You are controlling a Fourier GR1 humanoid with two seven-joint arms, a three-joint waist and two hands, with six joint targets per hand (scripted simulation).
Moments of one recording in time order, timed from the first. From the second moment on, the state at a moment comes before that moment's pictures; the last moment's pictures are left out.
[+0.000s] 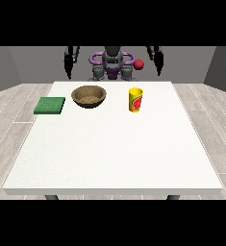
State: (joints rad) left arm 0.00 0.10 0.02 -1.58 0.01 -0.04 0.00; right arm 0.00 -0.10 -0.01 -1.56 -0.01 0.02 -0.01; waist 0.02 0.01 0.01
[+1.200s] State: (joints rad) left arm -0.12 0.03 -0.16 -1.82 0.03 0.23 0.23; right arm -0.02 -0.16 -0.17 -1.73 -0.20 0.09 0.10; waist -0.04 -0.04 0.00
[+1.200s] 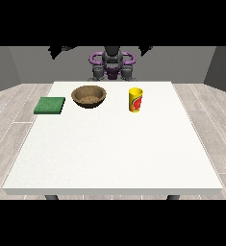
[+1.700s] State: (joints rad) left arm -0.30 0.09 0.00 -1.58 0.04 0.17 -0.04; right arm -0.16 -0.17 -0.19 -1.65 -0.17 0.09 -0.04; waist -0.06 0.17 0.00
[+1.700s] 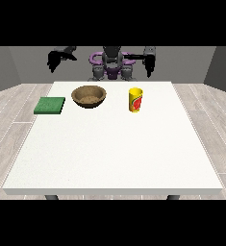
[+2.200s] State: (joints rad) left arm -0.34 0.08 0.09 -1.23 0.04 0.15 -0.36; right arm -0.24 -0.21 -0.22 -1.59 -0.19 0.11 -0.05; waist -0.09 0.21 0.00
